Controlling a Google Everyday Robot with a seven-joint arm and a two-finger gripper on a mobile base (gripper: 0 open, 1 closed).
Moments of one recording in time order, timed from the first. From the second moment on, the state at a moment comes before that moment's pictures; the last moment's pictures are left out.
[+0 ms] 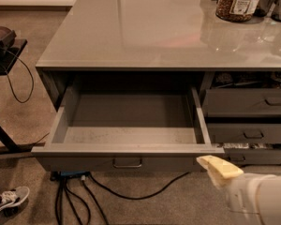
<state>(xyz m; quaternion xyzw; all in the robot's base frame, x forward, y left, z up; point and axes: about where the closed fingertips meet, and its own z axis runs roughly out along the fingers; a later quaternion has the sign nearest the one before) 0.277 -0.153 0.789 -0.76 0.61 -0.03 0.22</state>
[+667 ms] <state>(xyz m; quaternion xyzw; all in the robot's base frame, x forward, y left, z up) 0.295 -0.155 0.792 -0.75 0.62 -0.06 0.24</state>
